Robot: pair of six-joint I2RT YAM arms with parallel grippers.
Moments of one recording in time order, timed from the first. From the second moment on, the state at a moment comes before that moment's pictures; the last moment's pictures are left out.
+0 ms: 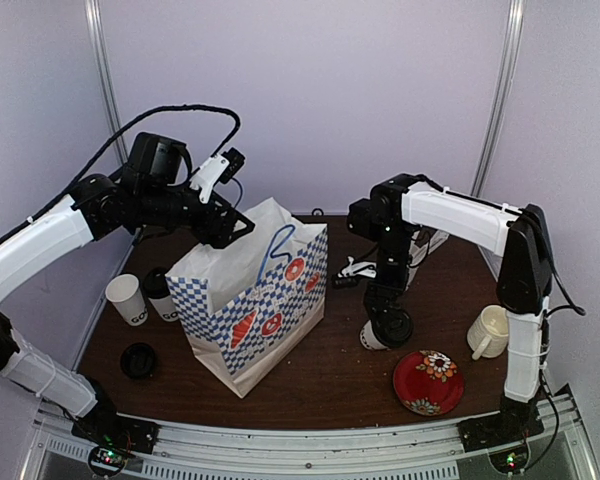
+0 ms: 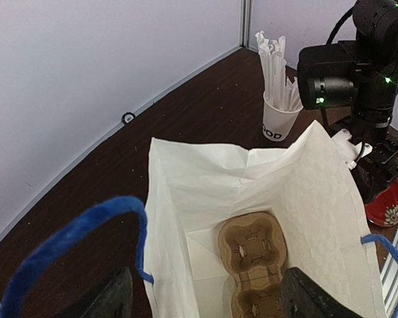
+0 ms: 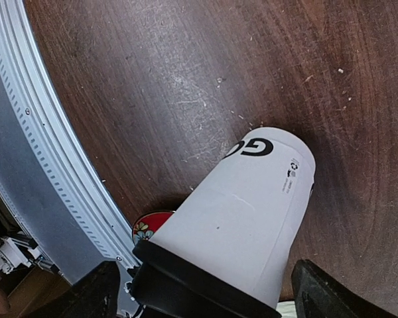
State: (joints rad) left arm -0.71 1.36 1.42 -0.60 0.09 0.10; right arm 0.69 2.03 1.85 -1.60 -0.25 -0.50
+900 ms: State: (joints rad) left arm -0.71 1.36 1.42 -0.66 0.06 0.08; right arm 0.63 1.75 1.67 -1.47 -0.26 -0.69
